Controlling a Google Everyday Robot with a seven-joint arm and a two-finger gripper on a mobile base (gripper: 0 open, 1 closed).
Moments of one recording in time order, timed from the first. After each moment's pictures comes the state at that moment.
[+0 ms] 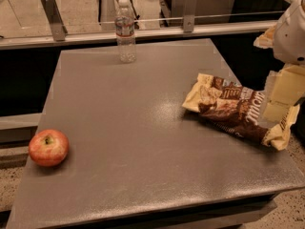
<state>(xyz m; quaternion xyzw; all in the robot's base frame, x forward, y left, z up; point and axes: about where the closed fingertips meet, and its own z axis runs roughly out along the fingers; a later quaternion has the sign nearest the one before) 0.438 -0.217 0.977 -0.60 0.78 -0.03 0.16</state>
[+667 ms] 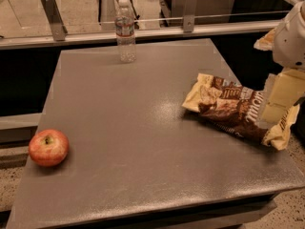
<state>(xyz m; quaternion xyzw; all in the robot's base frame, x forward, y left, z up) 0.444 -0.223 0.967 -0.60 0.78 -0.04 0.17</state>
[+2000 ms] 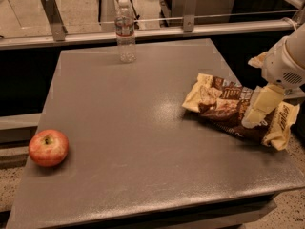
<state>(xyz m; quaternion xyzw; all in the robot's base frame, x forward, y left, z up) 0.504 -0.251 0.892 -0.56 0.80 0.01 0.21</state>
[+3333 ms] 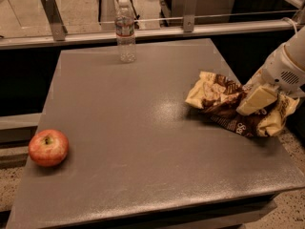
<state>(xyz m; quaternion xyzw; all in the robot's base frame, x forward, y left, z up) 0.509 -0.260 0.868 -0.51 0.84 0.07 0.18</state>
